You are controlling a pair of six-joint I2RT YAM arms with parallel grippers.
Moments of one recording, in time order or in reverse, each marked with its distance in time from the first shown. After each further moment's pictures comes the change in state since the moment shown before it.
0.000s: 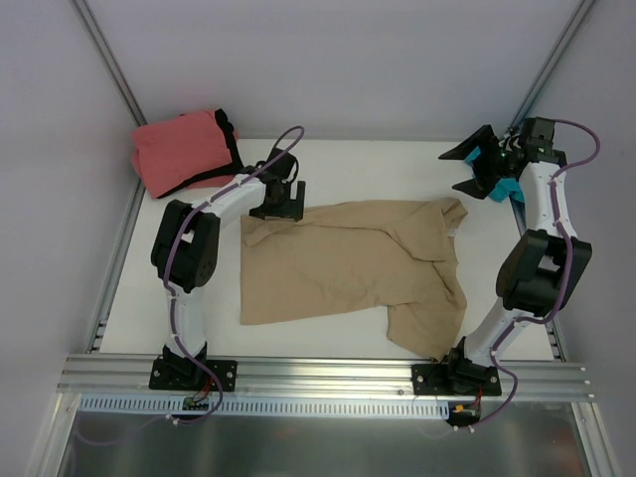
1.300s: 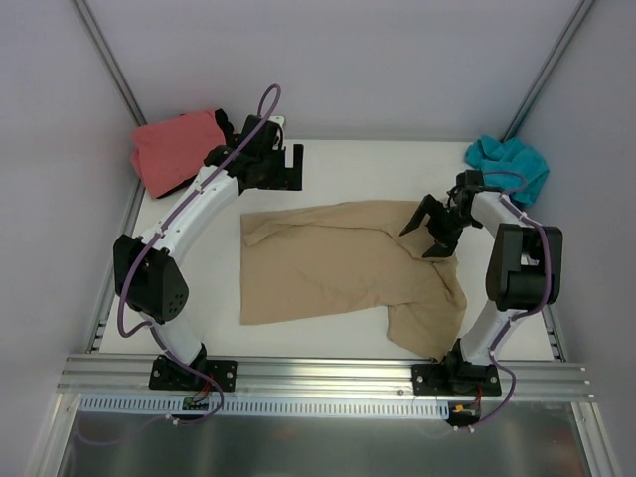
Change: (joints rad) left arm -0.022 -0.294 0.119 -0.117 0.085 0.010; right arm 0.199 -0.014 -0.457 0.012 0.203 -0.150
